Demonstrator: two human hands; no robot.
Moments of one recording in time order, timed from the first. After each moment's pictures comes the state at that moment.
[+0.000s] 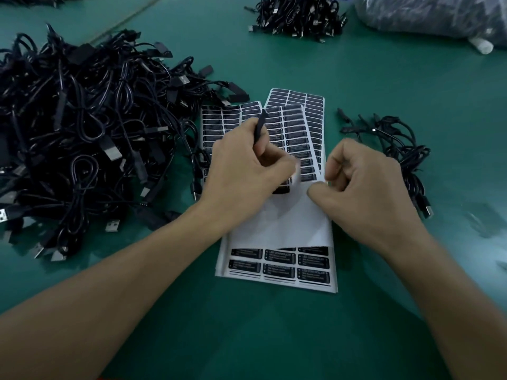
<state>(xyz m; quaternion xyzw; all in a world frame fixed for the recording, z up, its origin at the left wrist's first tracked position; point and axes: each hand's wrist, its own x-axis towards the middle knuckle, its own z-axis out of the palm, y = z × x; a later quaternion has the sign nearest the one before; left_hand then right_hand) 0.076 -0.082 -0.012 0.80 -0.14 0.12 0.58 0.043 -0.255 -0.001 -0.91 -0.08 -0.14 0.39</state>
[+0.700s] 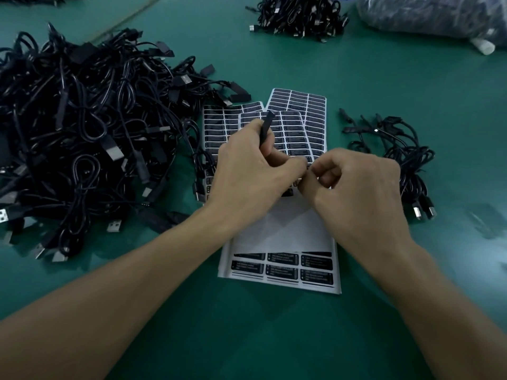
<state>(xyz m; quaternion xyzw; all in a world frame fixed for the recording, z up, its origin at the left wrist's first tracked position) 0.070 -0.088 -0.005 0.80 -0.09 0.09 0.59 0.042 -0.235 -0.002 -0.92 -0.07 -0.22 0.31</state>
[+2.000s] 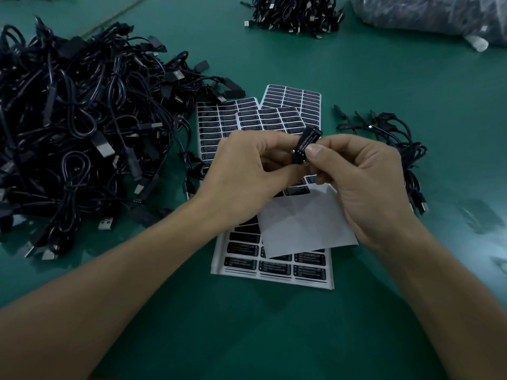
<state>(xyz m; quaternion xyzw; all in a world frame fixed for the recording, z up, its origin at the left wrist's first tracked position) 0.071 -0.081 -0.004 0.76 -0.24 0.01 0.60 0.054 -0.246 -0.002 -0.72 -0.06 -0.10 0.68</state>
